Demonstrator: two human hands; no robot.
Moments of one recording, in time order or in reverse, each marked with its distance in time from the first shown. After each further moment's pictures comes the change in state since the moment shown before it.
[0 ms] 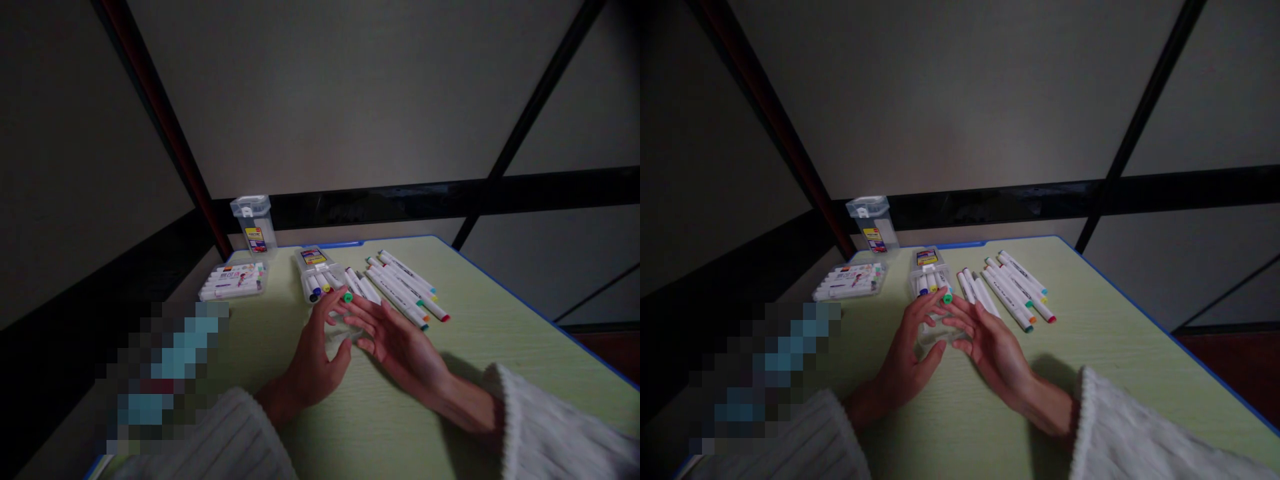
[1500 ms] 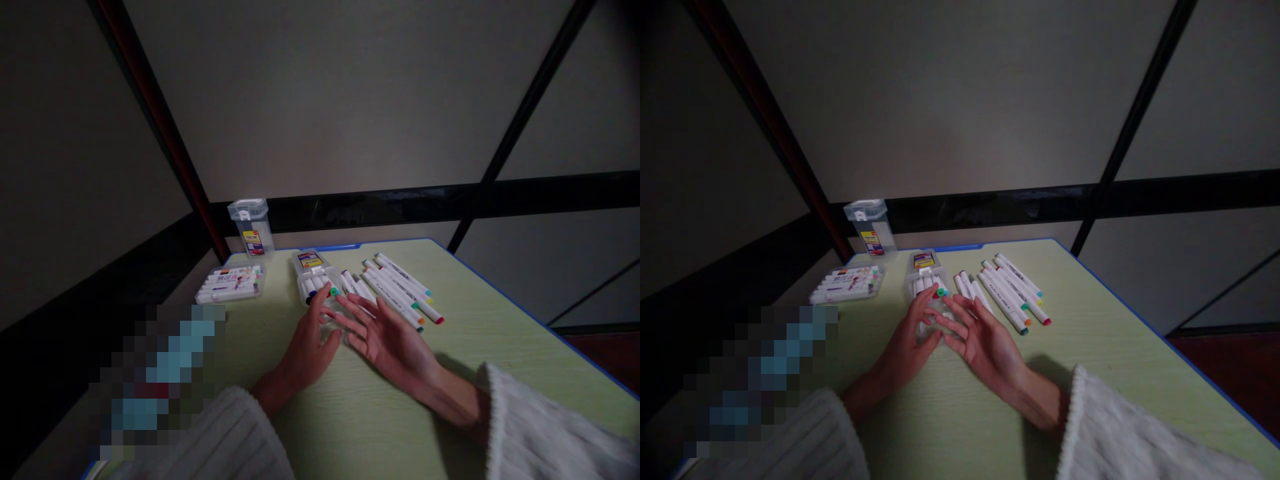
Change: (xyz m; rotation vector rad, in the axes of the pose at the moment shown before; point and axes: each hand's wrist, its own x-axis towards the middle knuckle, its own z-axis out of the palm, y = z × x) left_hand 0.008 -0.021 0.003 -0.027 -0.050 -0.242; right_hand 0.009 0.000 -0.013 0.111 -0.037 0.053
